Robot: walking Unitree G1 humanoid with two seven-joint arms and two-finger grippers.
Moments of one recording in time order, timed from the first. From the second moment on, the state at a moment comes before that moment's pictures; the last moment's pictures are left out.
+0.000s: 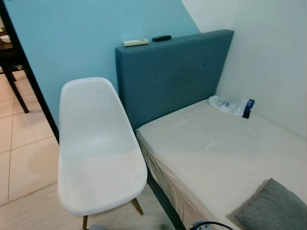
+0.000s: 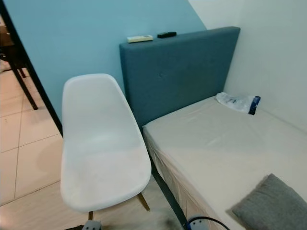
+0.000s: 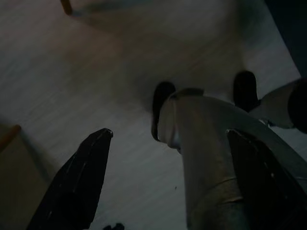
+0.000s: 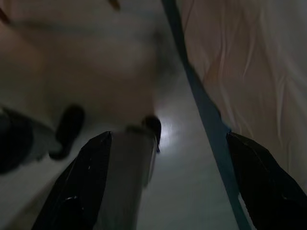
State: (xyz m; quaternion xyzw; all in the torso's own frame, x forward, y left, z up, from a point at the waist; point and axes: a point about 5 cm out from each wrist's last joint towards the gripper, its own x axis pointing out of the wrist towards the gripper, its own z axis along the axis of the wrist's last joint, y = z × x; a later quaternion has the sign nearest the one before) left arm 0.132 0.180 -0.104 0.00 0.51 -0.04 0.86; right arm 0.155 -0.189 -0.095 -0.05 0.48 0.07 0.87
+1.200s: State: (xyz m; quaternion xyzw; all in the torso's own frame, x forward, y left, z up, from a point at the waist) left arm 0.139 0.174 -0.086 -0.07 0.34 -0.06 0.94; right arm 0.161 -0.199 -0.072 0.00 0.32 0.09 0.94
